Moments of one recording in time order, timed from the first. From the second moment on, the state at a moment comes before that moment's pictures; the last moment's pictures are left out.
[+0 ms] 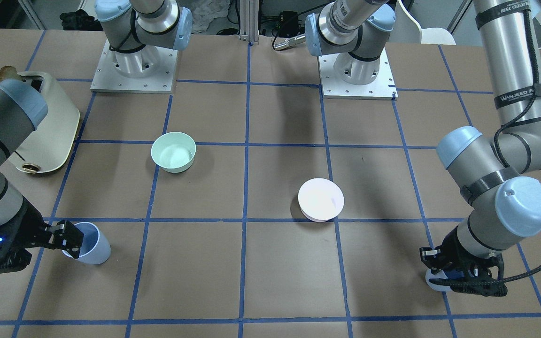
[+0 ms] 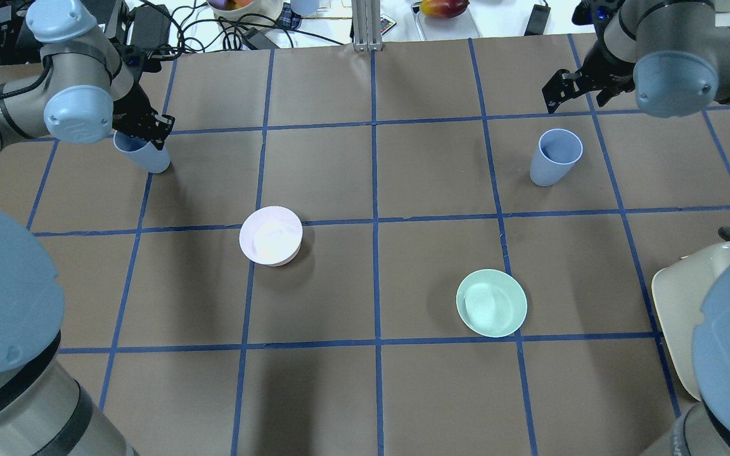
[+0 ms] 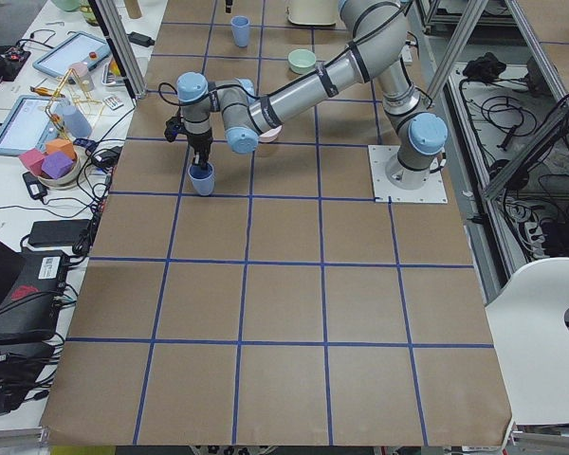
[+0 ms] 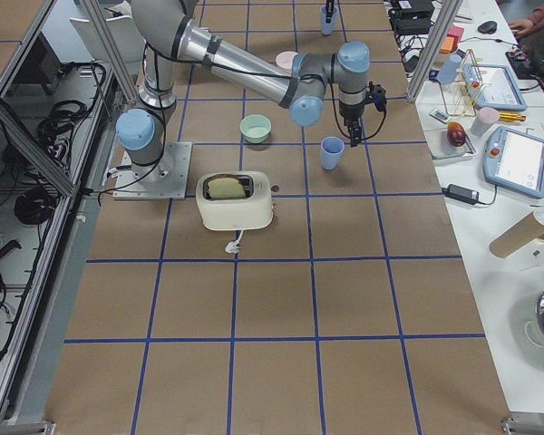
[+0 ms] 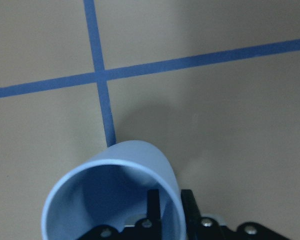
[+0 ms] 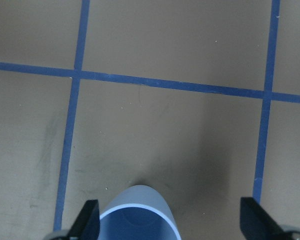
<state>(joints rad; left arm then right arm) -1.33 -2.12 -1.48 -1.01 1.61 0.37 1.35 -1.15 1.57 -2.16 -1.49 -0.34</state>
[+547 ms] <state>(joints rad) -1.48 -2.14 -1.33 -1.10 1.56 0.07 1.32 -1.12 1.59 -2.08 -1.53 -0.37</state>
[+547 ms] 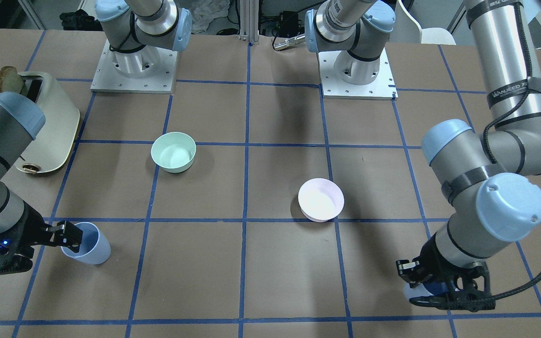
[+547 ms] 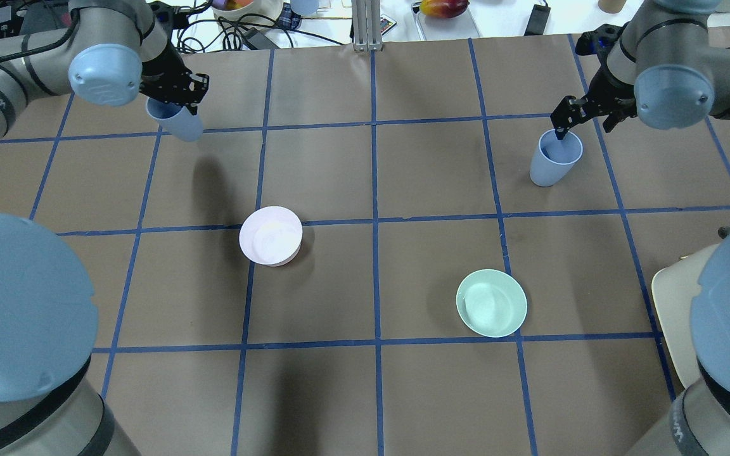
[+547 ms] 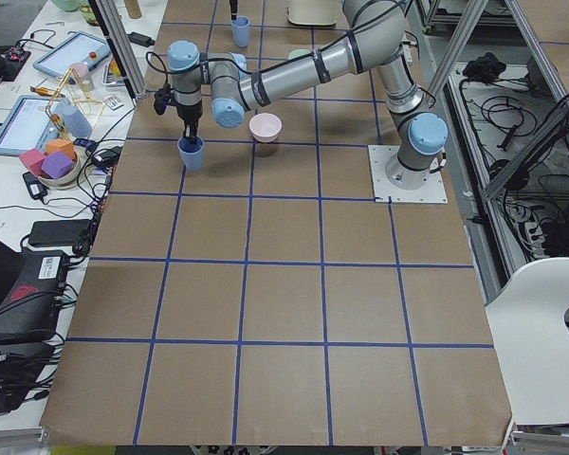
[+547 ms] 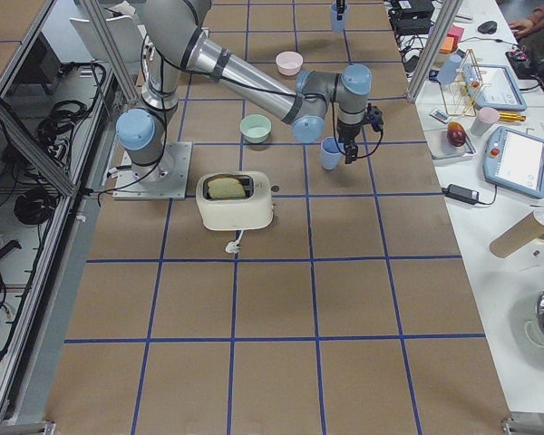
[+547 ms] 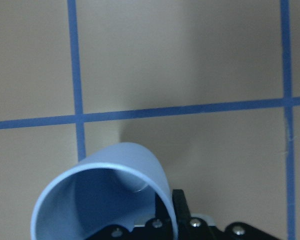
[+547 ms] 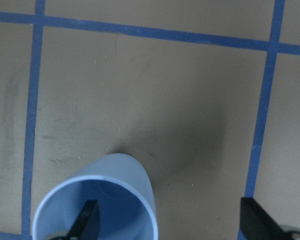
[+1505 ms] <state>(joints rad) -1.85 -2.27 -1.15 -1.09 1.53 -0.43 1.31 -1.11 1.59 -1.99 -1.52 -0.37</state>
